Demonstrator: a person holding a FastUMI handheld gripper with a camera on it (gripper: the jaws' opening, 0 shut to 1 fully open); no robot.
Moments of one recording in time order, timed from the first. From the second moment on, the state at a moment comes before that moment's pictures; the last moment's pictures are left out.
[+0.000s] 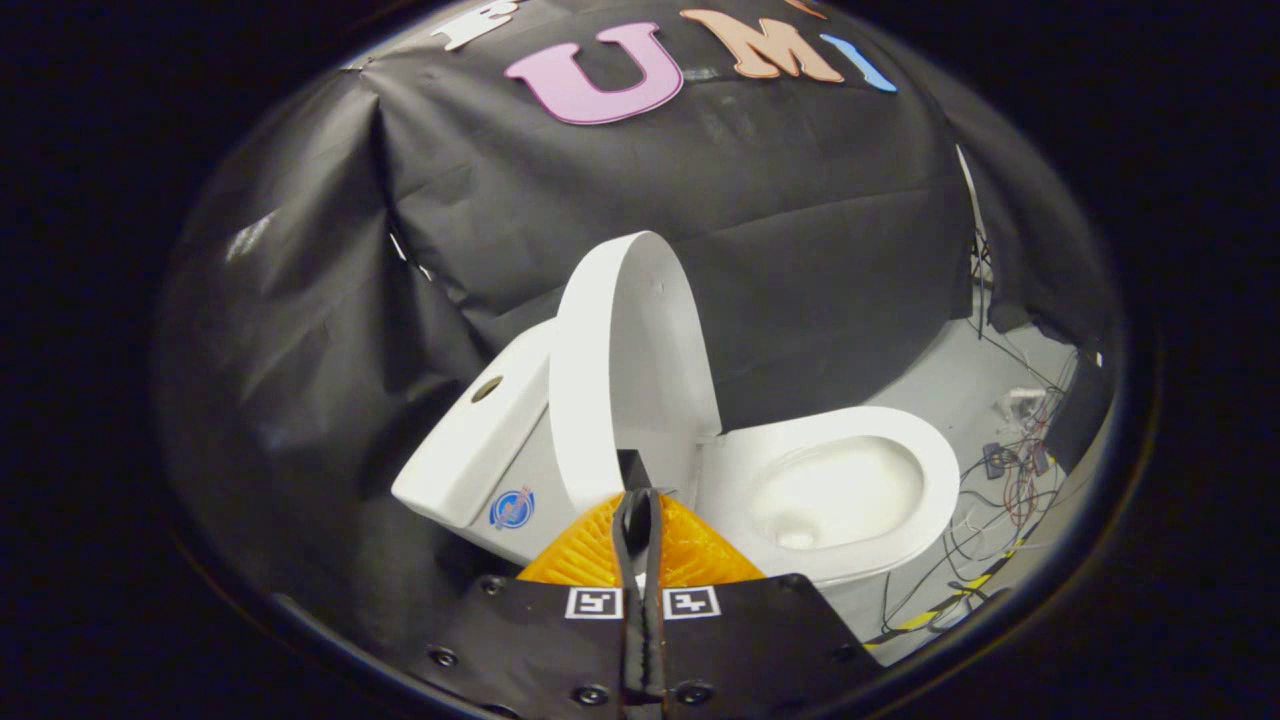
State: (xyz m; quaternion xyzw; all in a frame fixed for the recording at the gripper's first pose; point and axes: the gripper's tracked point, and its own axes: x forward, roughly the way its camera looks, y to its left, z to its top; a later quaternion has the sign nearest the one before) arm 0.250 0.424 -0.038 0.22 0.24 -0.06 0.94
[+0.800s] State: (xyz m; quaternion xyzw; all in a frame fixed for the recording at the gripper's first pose) arm 0.281 0.491 -0.032 0.17 0.23 -0.02 0.96
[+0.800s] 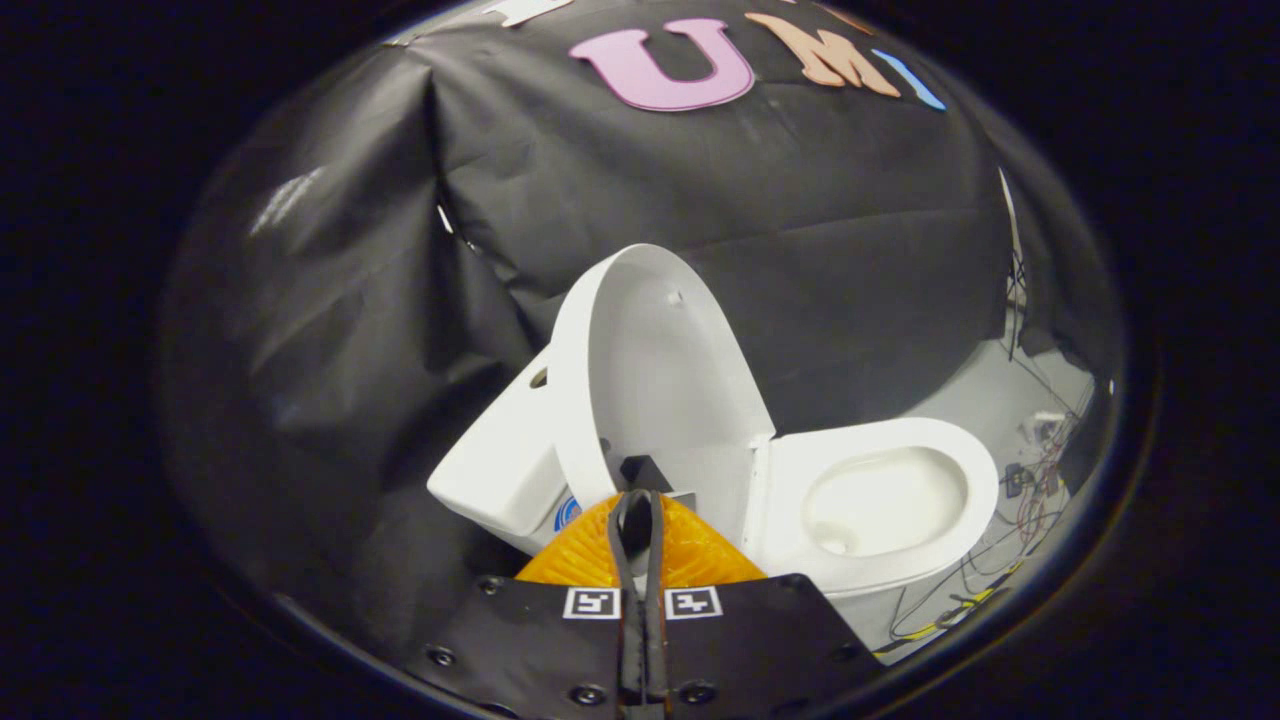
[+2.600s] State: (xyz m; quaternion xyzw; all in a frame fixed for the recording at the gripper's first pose) arm 0.172 0.433 0.043 0.05 0.09 0.05 0.99
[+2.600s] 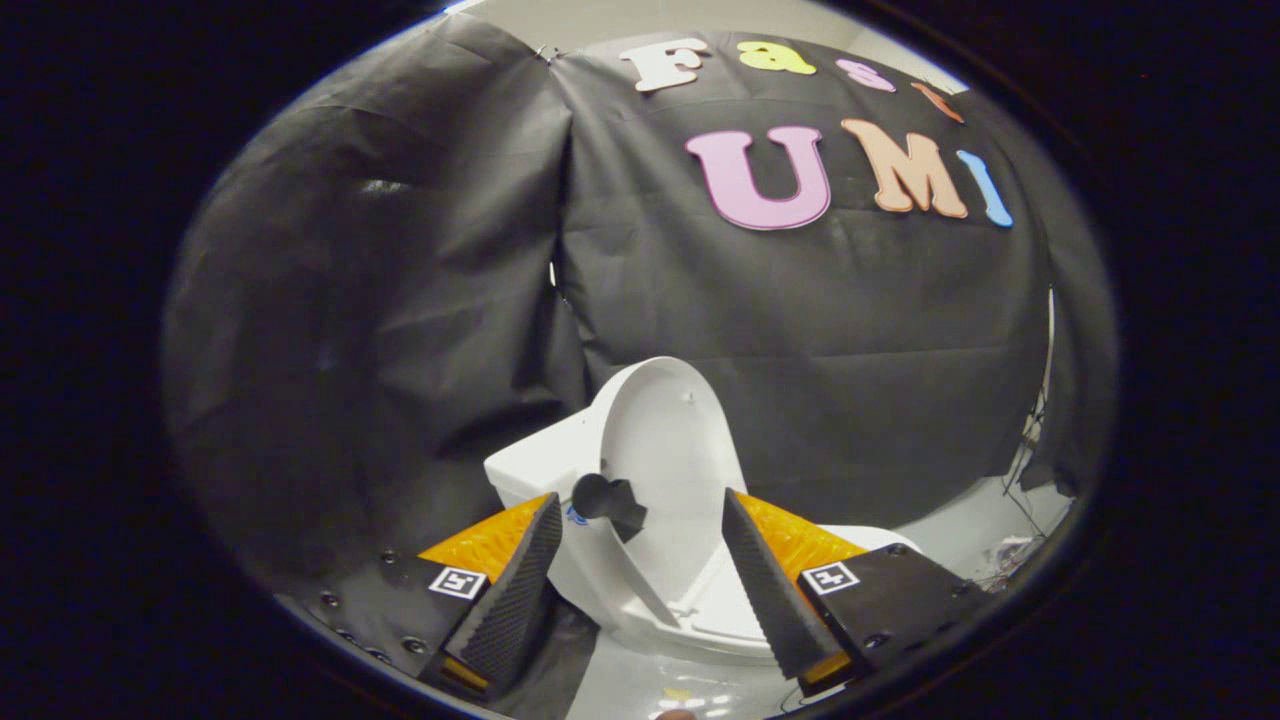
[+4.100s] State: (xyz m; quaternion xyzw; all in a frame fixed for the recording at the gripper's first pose) arm 0.062 0.143 0.063 0.02 -0.03 -0.04 1.00
